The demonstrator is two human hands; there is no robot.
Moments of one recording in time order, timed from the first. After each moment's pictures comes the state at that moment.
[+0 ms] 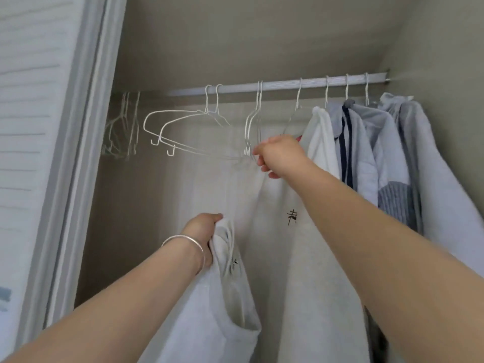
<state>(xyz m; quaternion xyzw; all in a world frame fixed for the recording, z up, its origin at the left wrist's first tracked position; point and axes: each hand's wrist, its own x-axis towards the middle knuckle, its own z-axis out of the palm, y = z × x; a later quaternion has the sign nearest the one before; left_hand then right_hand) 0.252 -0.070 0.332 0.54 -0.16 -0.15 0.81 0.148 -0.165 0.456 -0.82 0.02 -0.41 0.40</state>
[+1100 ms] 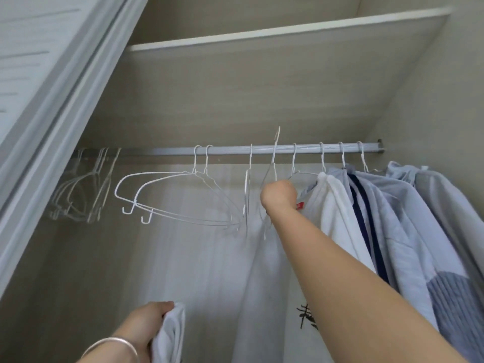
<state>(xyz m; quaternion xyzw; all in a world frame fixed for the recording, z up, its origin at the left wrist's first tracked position) 0.390 -0.066 0.335 0.54 -0.20 -0.07 0.82 0.241 -0.206 0.534 -0.75 0.14 -0.56 0.32</state>
